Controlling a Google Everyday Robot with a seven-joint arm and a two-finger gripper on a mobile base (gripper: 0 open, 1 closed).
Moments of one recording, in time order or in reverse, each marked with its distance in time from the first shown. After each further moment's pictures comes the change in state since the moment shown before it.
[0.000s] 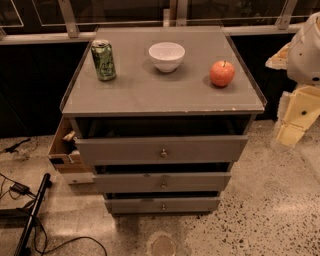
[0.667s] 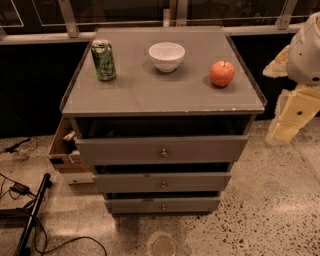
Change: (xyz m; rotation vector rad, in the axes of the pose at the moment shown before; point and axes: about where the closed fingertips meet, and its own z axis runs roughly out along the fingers) arm 0.000 0.000 0.000 0.000 0.000 0.000
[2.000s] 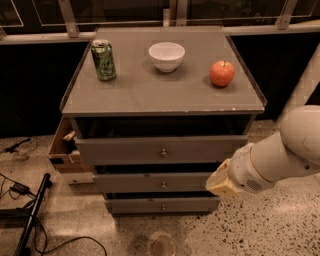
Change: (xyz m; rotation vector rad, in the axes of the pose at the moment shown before) arm -0.009 0.103 0.221 -0.193 -0.303 0.165
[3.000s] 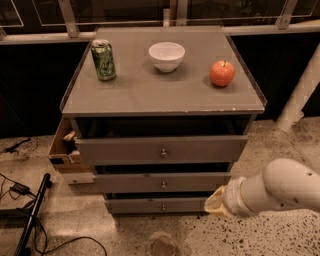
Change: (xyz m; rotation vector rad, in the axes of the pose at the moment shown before) arm 0.079 -0.014 0.104 0.041 -0.022 -0.076
